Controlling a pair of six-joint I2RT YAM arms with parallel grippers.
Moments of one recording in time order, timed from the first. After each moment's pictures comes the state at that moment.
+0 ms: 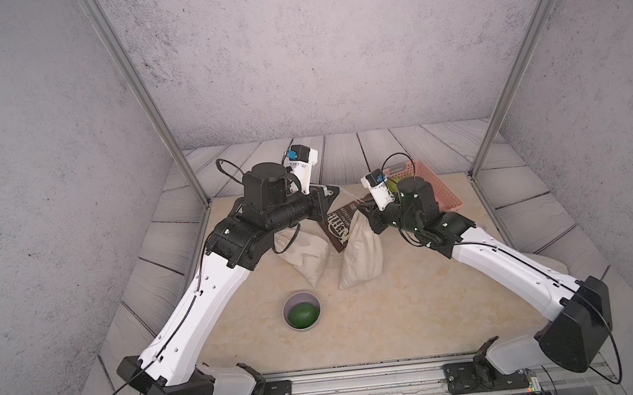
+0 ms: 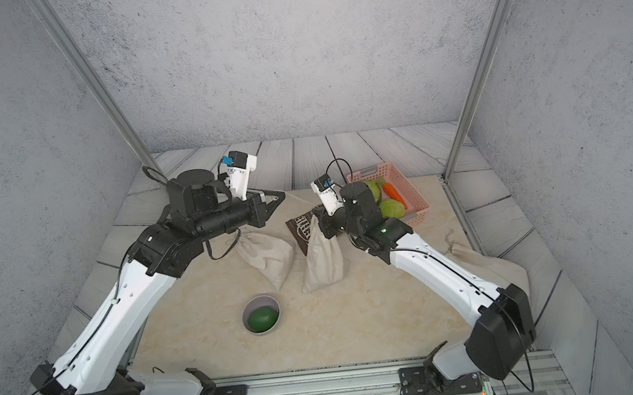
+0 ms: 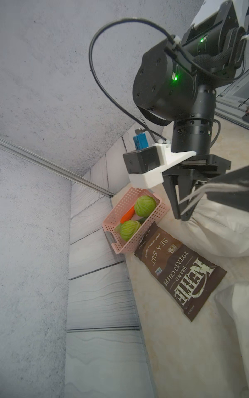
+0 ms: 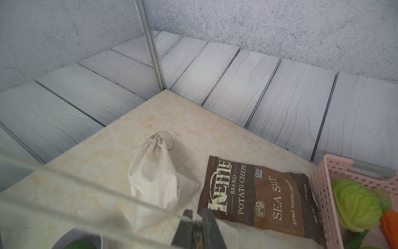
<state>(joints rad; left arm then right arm) -0.62 1.34 1.70 -0.64 0.26 -0.35 0.61 1.45 1.27 -0.23 -0.11 0.00</state>
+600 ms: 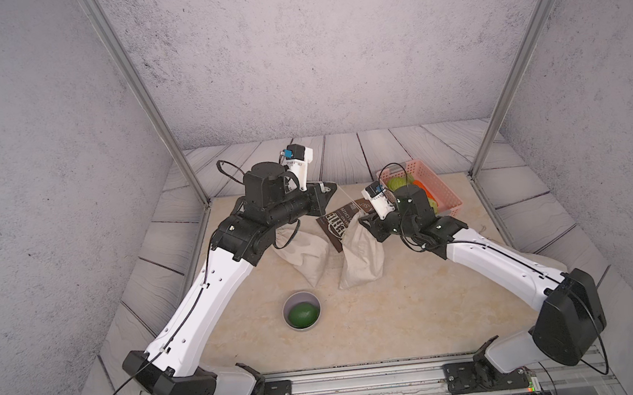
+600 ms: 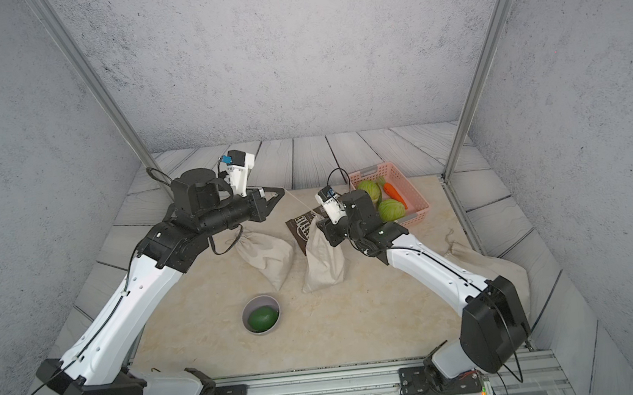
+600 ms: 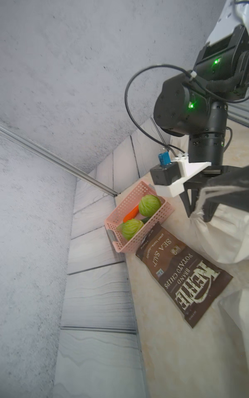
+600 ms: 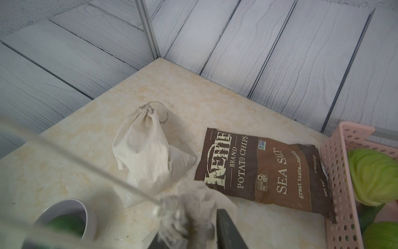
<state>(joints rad) -0.58 1.38 1.63 -0.48 0.32 -0.42 0.57 1.44 1.20 -0.28 -0.19 -0.03</state>
